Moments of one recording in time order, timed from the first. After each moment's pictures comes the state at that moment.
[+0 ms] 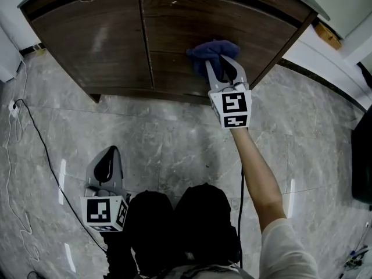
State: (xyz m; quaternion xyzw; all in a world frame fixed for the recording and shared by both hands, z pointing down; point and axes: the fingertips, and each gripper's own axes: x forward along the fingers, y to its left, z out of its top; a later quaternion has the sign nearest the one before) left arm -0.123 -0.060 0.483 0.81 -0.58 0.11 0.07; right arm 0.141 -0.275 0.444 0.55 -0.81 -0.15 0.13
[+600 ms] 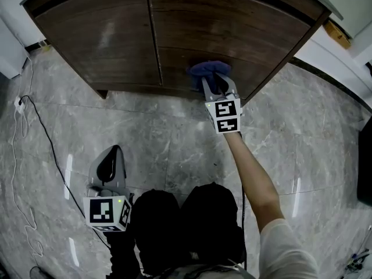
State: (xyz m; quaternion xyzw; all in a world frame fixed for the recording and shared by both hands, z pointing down) left arm -0.134 -0.059 0.487 0.80 -0.59 0.12 0.08; right arm 0.120 -0.277 0.557 0.54 -0.83 -0.05 0.16
